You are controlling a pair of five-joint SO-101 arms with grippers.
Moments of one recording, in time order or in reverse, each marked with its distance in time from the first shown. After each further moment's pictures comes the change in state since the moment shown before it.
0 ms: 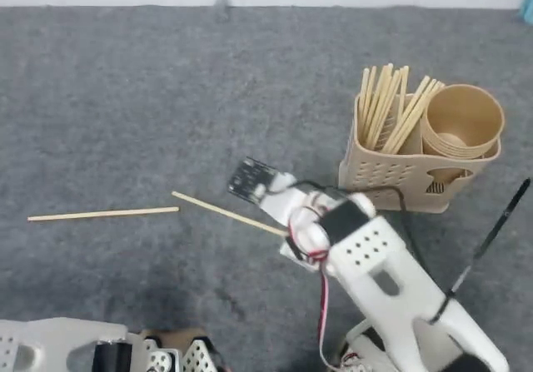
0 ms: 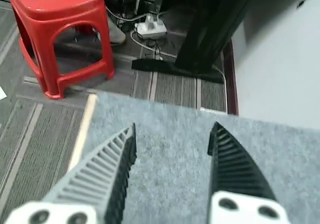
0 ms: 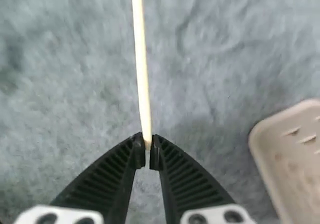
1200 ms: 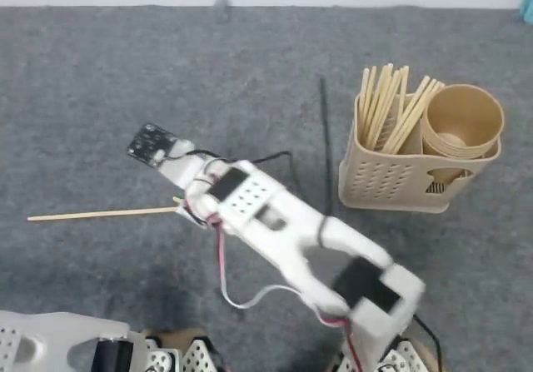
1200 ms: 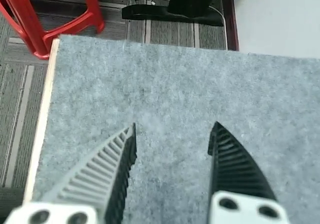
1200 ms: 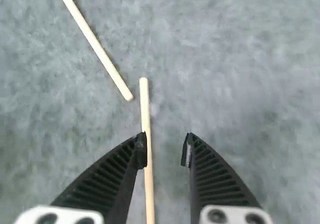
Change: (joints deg) left arm 4.0 1.2 3.3 6.2 -2.1; right arm -15.9 52.5 -43.0 -21.9 -12.9
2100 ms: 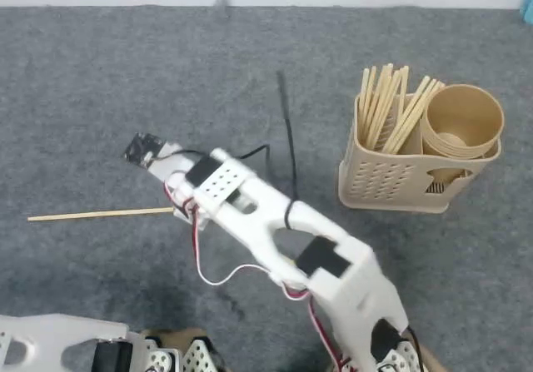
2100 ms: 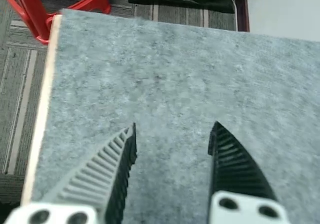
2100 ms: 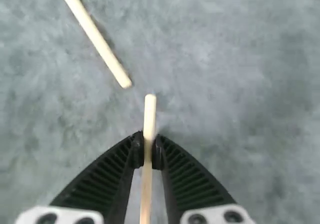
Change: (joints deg) left arm -1.8 5.2 0.0 -3.3 -0.2; right arm 0.6 12.2 -17.1 16.3 -0.1
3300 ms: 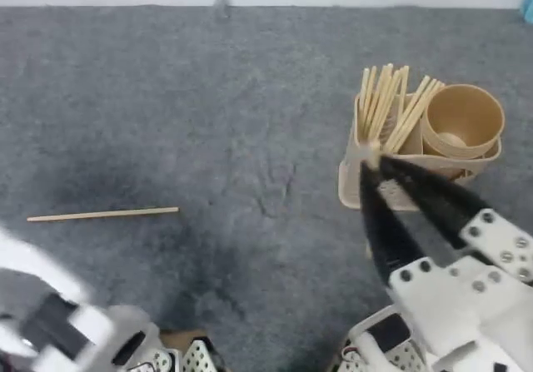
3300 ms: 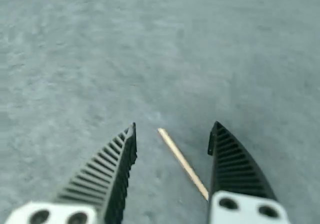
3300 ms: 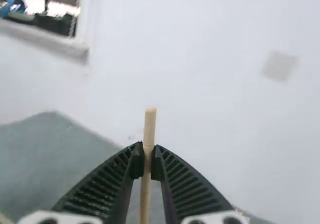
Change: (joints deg) left arm 34.8 -50.5 31.6 28.0 -2.2; right arm 22.0 -92.1 -0.6 14.9 -4.4
